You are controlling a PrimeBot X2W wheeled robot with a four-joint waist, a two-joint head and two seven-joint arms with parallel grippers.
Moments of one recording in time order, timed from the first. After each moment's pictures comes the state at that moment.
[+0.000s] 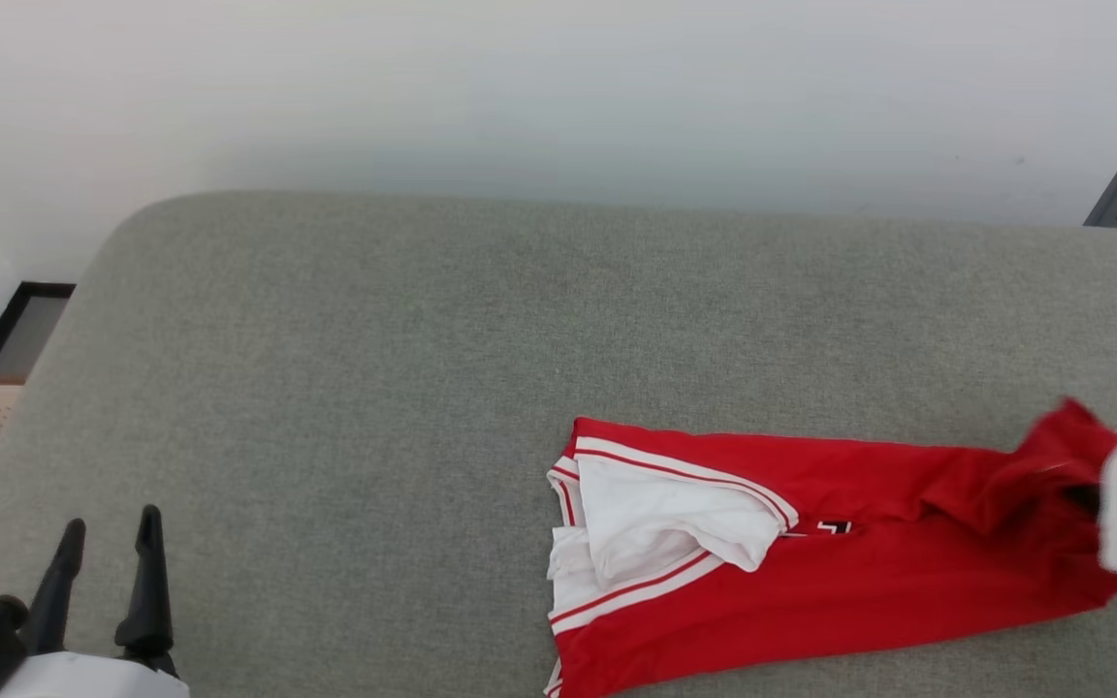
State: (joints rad) left arm -0.02 0.33 0.13 0.27 -0.48 -0.13 -0.26; right arm -0.40 -0.48 0.03 0.35 0.55 0.13 0.90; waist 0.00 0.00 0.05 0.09
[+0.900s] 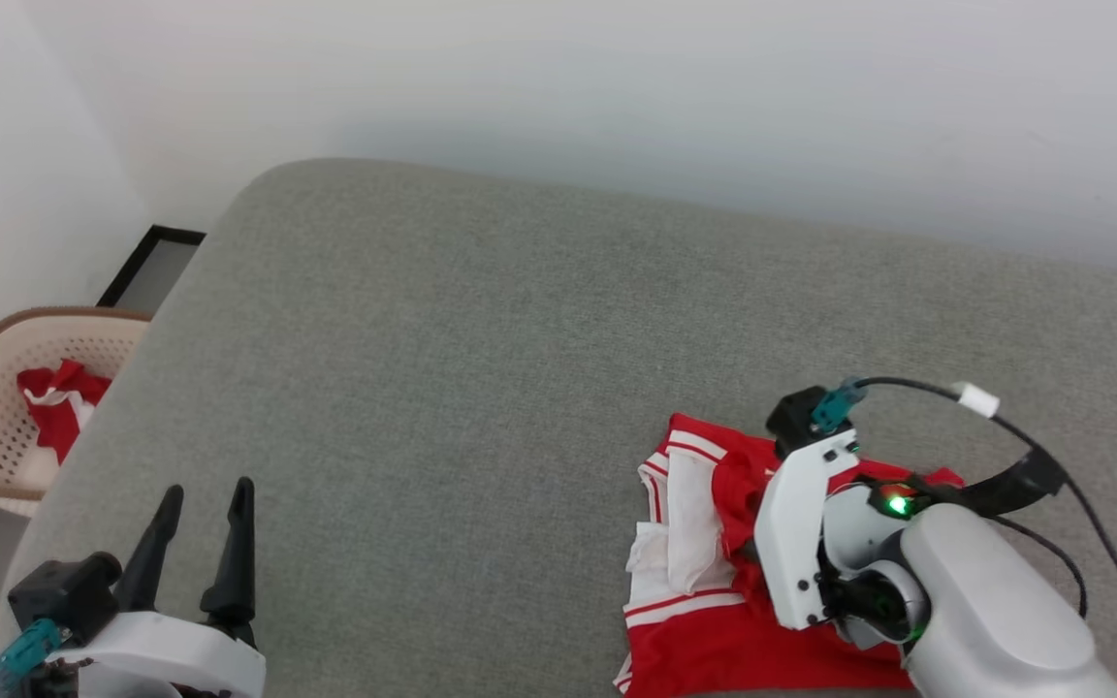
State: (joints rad) left arm -0.10 0.32 -0.03 0.32 -0.52 -0.13 -0.26; right arm -0.54 -0.18 0.50 0.52 0.60 0.13 0.75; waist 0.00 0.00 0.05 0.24
